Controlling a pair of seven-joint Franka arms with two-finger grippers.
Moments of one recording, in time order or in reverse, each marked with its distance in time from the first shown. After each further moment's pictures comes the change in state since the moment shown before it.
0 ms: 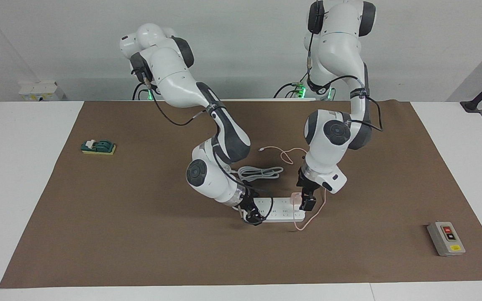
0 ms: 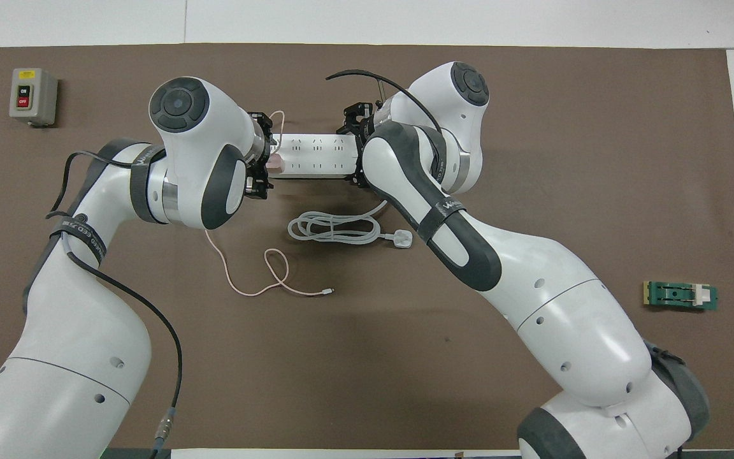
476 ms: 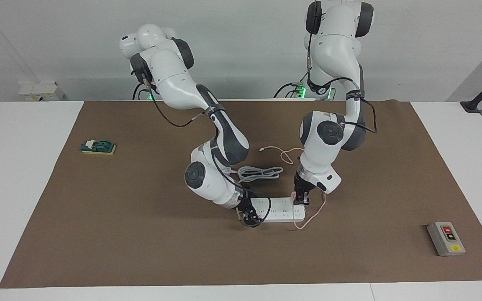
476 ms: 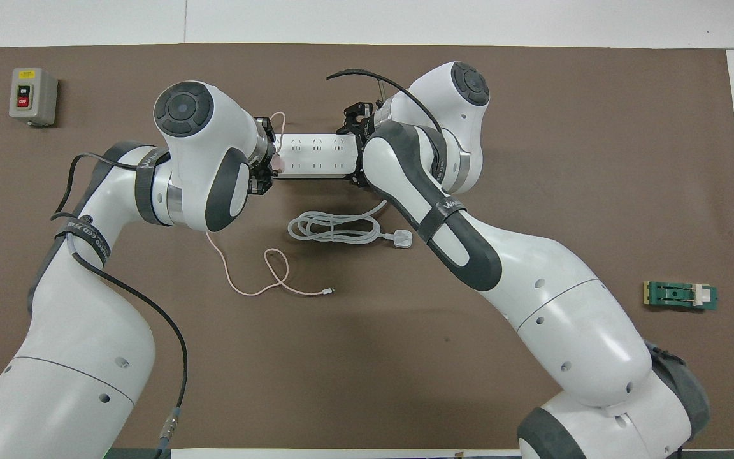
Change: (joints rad) left arm -0.007 0.002 0.004 -0.005 0.000 0.018 -0.003; right arm 0.000 0.000 0.000 0.000 0.001 0.001 0.005
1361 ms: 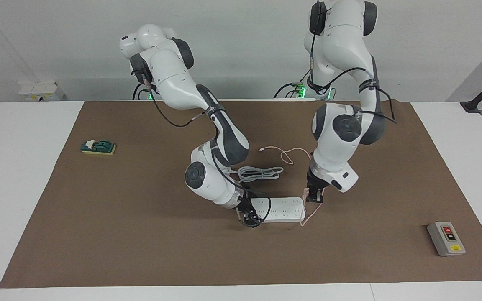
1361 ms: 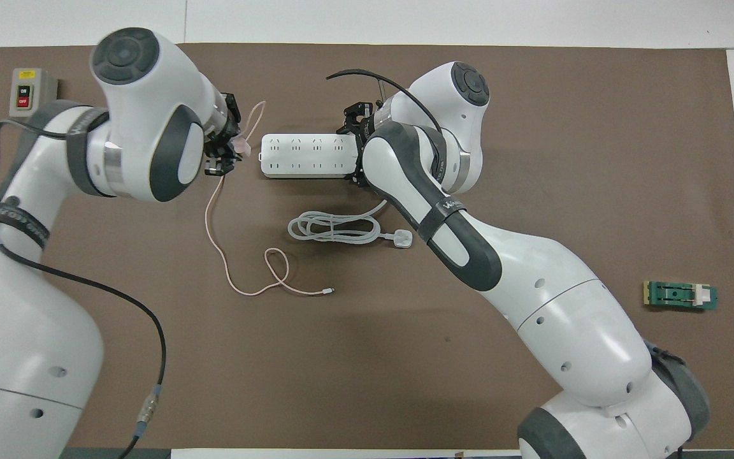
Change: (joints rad) left arm 0.083 -0.050 0.030 0.152 0.047 -0.269 0.089; right arm 0.000 0.000 0.000 0.000 0.000 0.001 0.000
